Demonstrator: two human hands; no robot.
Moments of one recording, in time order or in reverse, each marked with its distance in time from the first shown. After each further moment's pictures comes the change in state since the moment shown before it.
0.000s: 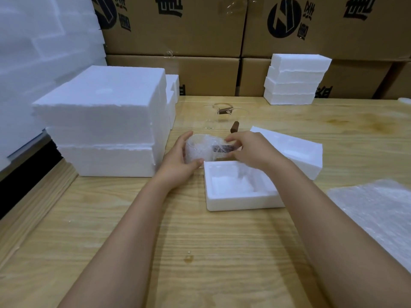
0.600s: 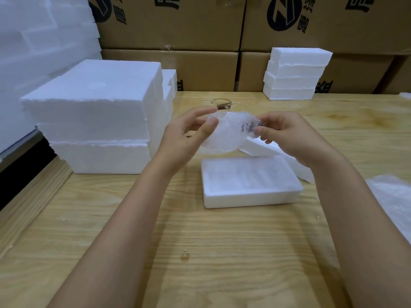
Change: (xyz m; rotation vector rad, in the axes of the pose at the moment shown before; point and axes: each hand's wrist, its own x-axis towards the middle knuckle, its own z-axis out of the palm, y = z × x) left_hand -0.015 0.069 -0.001 -0.194 0.051 0.312; right_hand -0.039 0.015 -0.053 0.462 0.114 -0.098
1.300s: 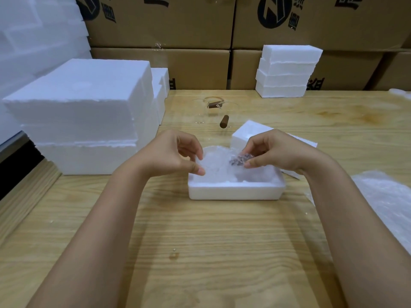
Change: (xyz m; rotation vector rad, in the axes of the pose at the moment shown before) left_hand -0.003 0.000 -0.018 0.325 -0.398 -0.141; right_hand -0.015 0.012 -0.005 -0.122 -0.283 0.174
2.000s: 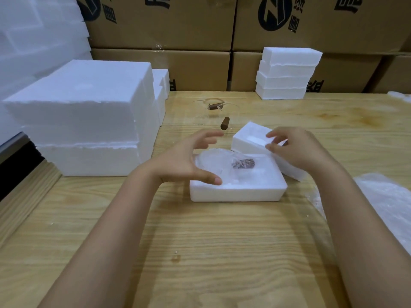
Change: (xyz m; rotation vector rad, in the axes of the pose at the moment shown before) left_hand 0.006 -0.001 0.015 -0.043 -0.128 -0.005; right_hand 0.009 0.035 -0.017 -0.292 0.445 0.099
